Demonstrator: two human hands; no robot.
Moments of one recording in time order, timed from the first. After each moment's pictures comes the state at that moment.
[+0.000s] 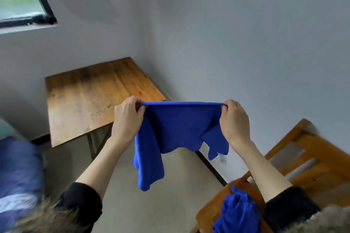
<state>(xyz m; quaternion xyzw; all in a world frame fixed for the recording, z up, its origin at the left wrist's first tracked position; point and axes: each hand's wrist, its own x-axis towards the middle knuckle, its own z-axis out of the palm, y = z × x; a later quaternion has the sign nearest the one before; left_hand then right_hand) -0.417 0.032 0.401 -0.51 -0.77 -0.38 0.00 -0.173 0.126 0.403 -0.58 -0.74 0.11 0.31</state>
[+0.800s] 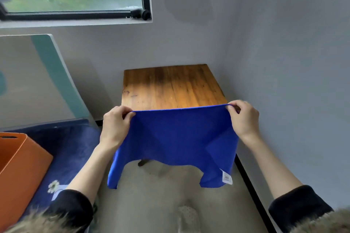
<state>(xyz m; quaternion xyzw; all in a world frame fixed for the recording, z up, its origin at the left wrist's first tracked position) -0.764 0.005 0.348 -0.29 -0.87 -0.40 0.04 -0.540 0.242 0.363 -0.41 -0.81 0.24 0.34</state>
